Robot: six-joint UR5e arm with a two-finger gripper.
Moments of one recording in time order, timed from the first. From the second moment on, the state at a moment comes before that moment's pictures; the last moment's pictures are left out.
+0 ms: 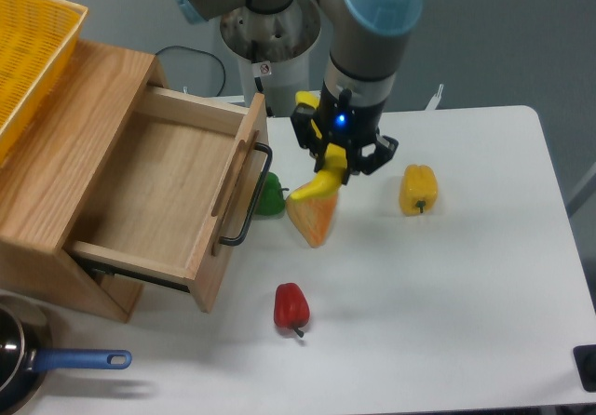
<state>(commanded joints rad) 2.54 -1.70 -1.37 -1.61 1.41 0.91</state>
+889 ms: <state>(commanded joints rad) 2.47 -1.62 -1.38 -1.65 1.34 0.85</state>
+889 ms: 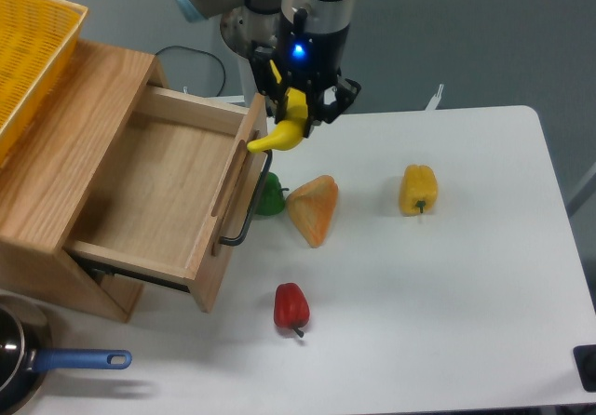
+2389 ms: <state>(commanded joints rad) 2.22 -1.71 -1.39 -1.48 1.41 0.70</state>
